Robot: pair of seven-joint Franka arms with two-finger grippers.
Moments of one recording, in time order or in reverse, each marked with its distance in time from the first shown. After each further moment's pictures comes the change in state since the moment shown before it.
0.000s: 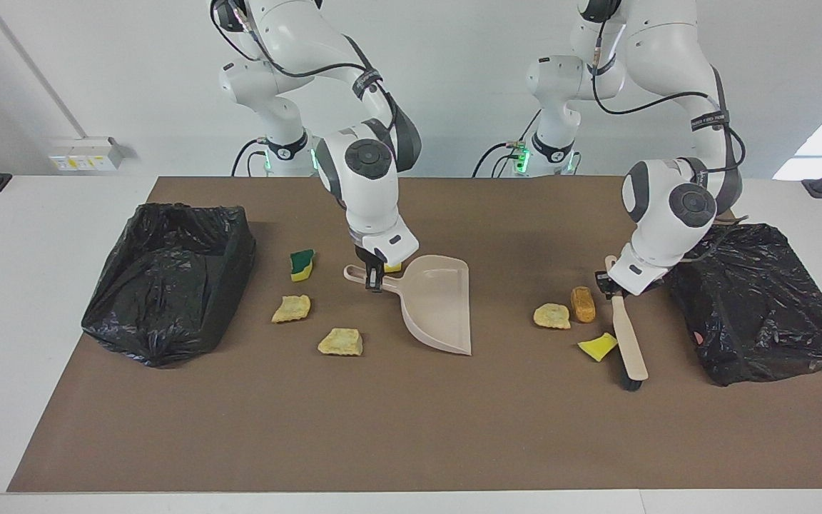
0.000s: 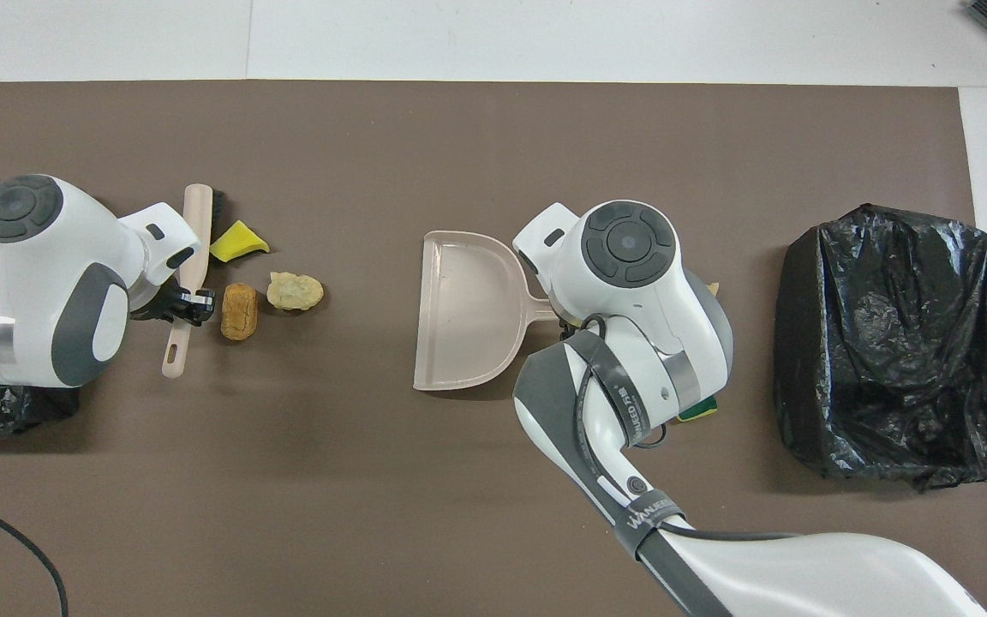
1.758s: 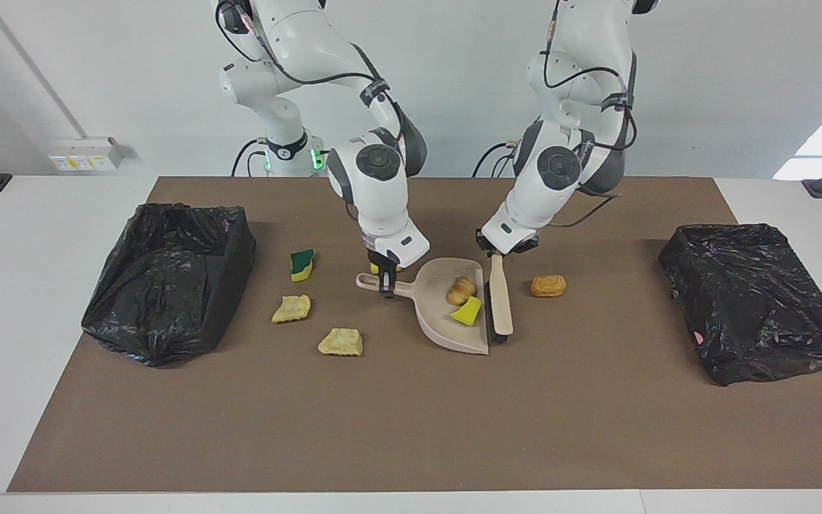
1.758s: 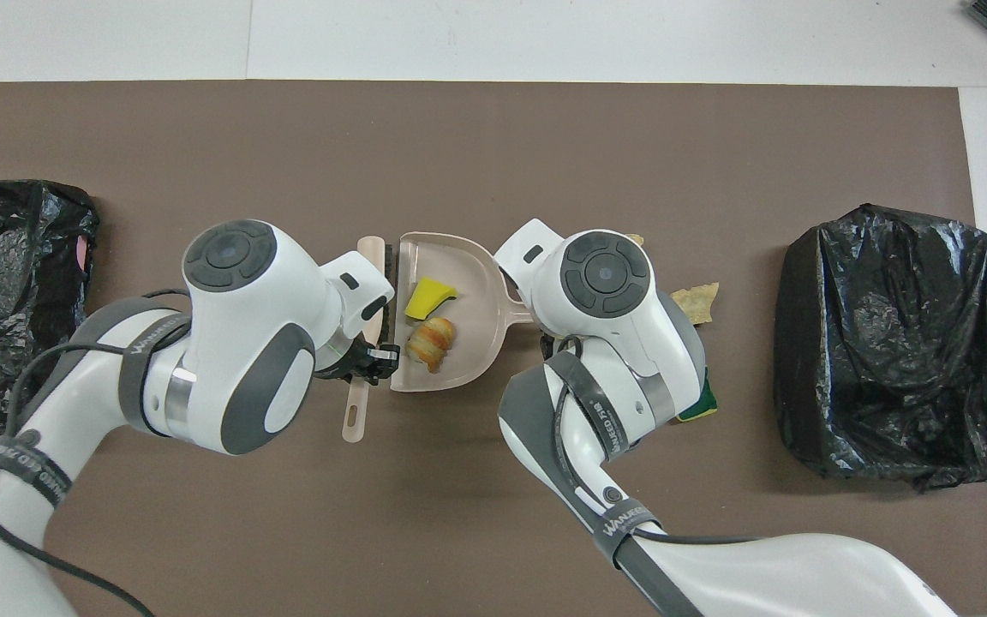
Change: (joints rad) left arm -0.345 -0.099 0.004 0.030 -0.275 -0.175 -0.228; right arm 0.030 0.015 0.003 -0.043 0.003 0.114 0.000
